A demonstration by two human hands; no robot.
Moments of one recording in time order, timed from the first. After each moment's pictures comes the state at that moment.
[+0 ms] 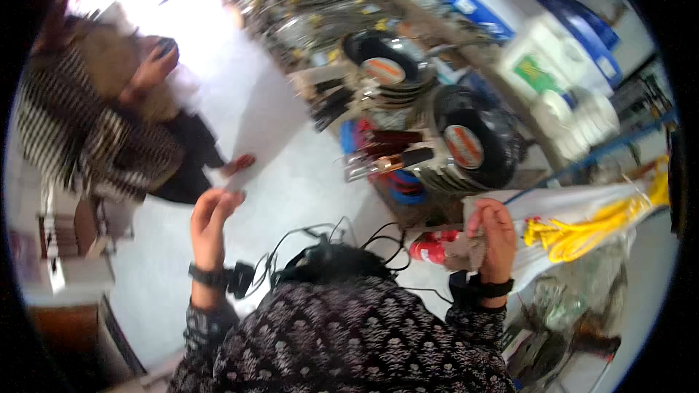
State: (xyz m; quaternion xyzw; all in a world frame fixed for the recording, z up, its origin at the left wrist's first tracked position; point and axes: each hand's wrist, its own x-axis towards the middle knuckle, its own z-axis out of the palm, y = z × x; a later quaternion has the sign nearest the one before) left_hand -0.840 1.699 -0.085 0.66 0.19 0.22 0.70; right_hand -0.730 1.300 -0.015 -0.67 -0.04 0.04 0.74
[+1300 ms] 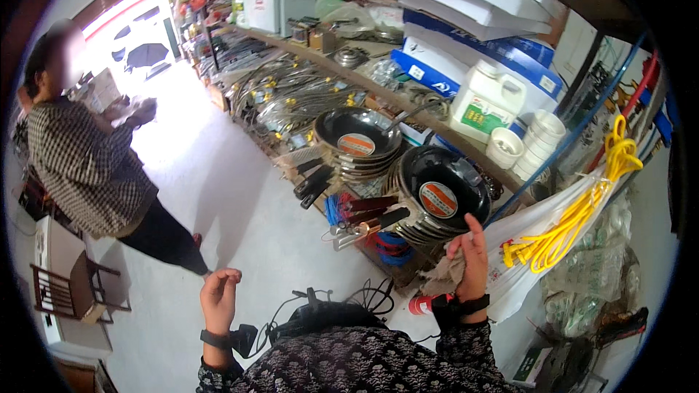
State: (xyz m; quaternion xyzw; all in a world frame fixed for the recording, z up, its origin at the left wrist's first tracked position) left_hand -0.852 1.703 -0.088 0.73 0.11 0.26 0.62; right_hand -0.710 1.299 -0.029 -0.57 -0.07 -0.07 0.82
